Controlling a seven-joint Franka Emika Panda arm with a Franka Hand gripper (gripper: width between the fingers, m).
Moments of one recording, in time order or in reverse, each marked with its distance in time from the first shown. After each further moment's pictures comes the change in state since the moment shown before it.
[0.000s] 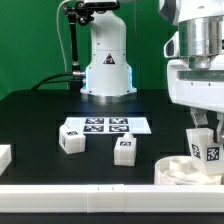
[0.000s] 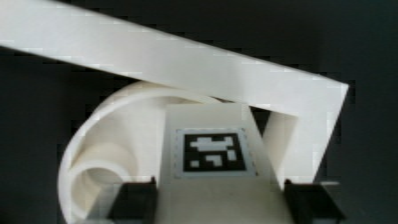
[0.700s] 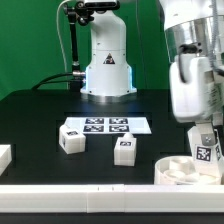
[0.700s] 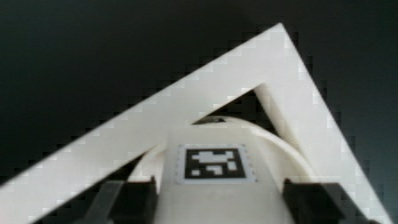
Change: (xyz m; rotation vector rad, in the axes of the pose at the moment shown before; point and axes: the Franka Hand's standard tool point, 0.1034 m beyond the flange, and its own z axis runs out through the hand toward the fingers) arm 0.001 -0.002 0.002 0.042 -0.127 0.801
